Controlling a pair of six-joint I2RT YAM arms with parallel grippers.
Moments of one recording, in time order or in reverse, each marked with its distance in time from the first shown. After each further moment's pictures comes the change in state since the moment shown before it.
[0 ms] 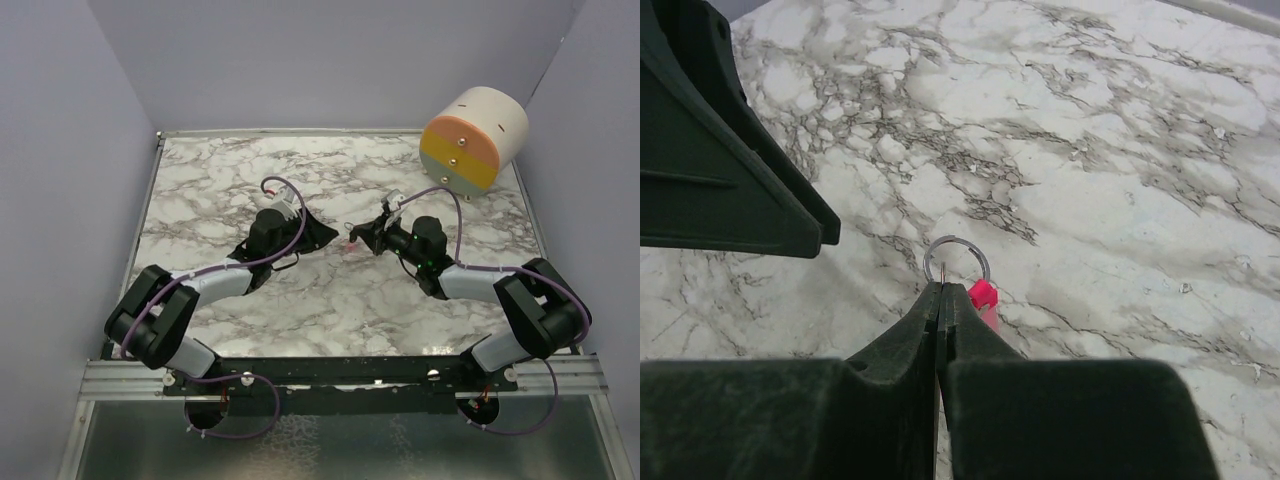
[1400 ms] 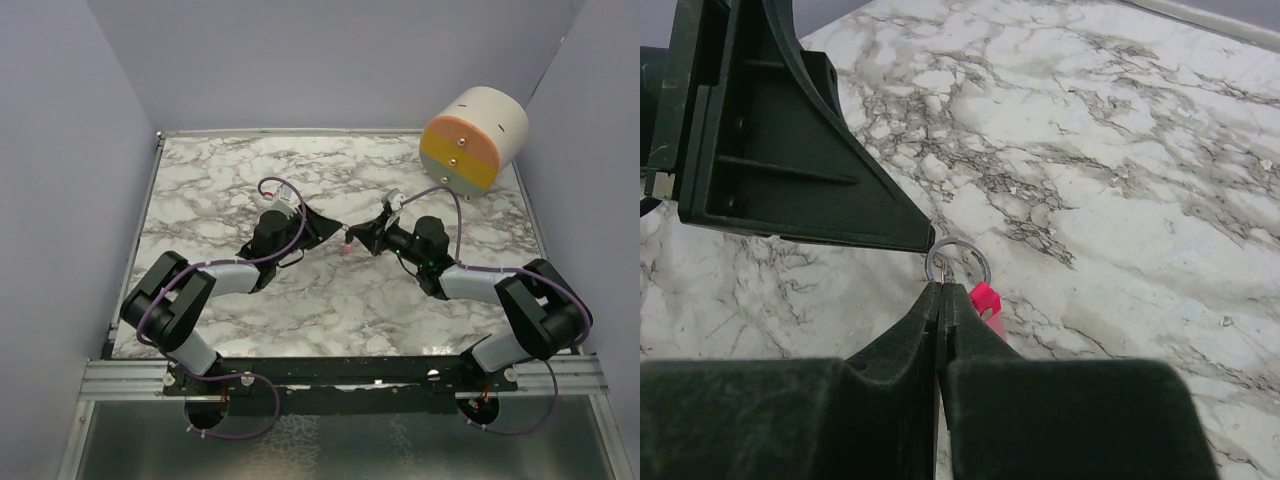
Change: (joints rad) left arm -0.008 0.123 -0.008 0.211 -0.060 -0.182; right arm 0.000 -0.007 0.000 0.049 -0.085 0.045
